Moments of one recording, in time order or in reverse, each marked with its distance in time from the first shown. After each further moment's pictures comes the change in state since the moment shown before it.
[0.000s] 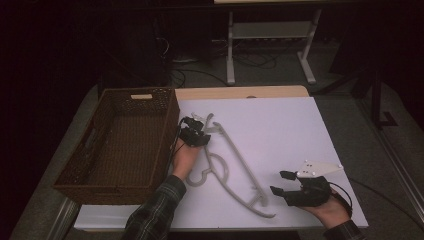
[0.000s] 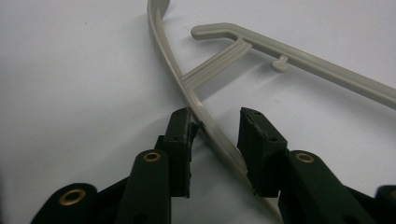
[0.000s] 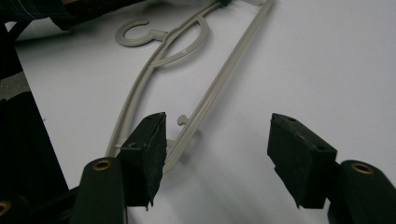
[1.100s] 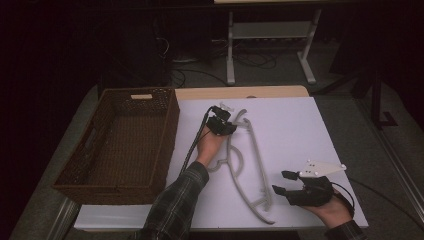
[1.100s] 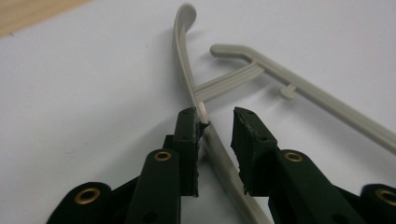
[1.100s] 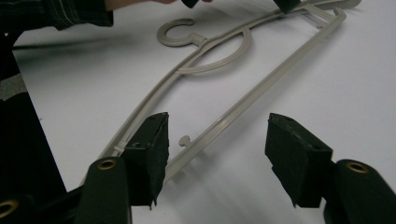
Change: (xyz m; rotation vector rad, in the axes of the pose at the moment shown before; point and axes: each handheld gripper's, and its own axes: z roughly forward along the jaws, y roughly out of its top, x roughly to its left) left arm -0.044 0.058 0.039 -0.073 -0.156 0.109; right arm -0.004 -0.003 -0.003 -0.003 -0.010 0.010
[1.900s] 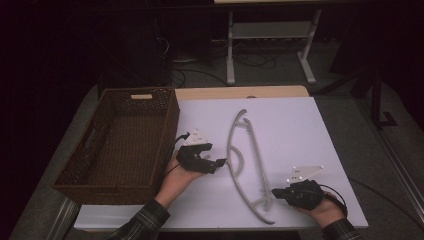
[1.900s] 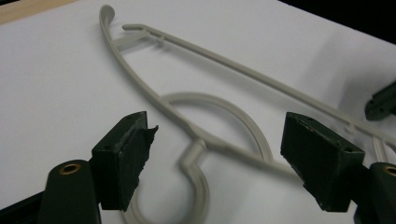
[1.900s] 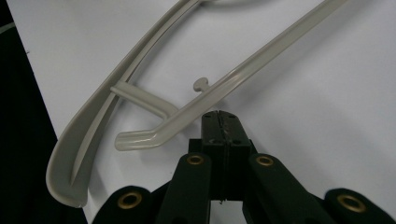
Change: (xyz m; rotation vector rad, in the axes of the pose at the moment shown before) left arm -0.042 -0.090 -0.133 -0.134 -0.185 0.080; right arm 0.001 -0.015 0.029 0.210 0.082 -0.042
